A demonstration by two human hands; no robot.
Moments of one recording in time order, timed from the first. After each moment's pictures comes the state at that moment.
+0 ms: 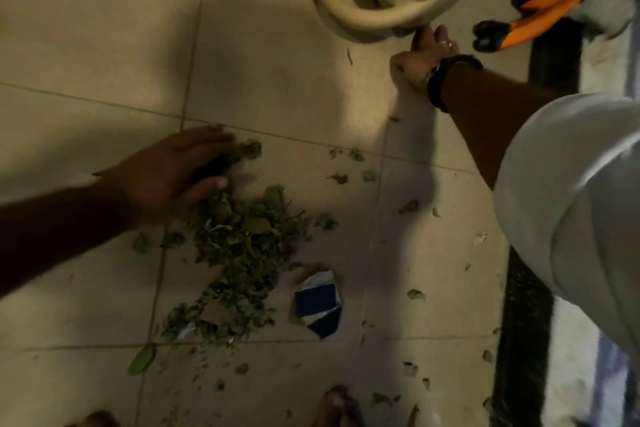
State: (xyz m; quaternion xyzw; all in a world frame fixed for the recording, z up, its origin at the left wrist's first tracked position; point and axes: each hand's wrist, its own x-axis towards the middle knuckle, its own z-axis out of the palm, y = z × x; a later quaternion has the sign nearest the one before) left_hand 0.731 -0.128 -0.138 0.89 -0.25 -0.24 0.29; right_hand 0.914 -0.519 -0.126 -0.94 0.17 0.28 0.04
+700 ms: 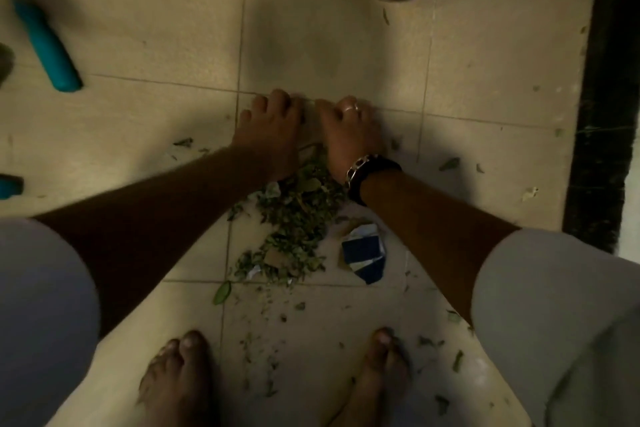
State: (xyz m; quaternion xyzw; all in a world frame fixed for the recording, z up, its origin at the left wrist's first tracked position) left_hand 0.728 -0.199 -0.121 0.95 -0.14 -0.28 0.07; right_hand 0.717 -0.346 -0.135 -0.97 -0.05 0.21 0.06
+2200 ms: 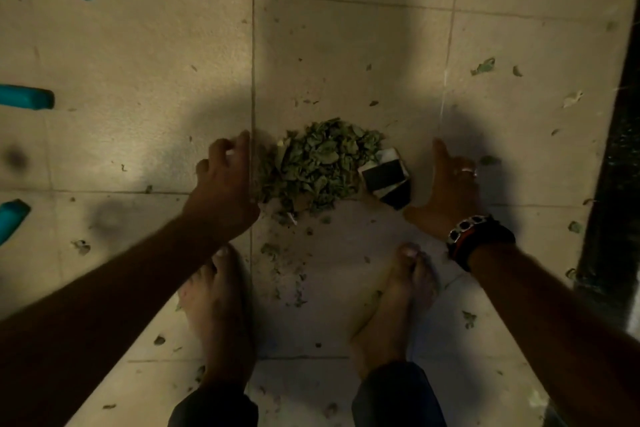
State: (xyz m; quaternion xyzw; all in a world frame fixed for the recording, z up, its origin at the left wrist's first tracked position) left_hand 0.526 -0.105 -0.098 0.92 0.01 -0.36 0.18; right_hand 0.502 -0.431 -0.095 -0.89 0.20 0.38 0.17
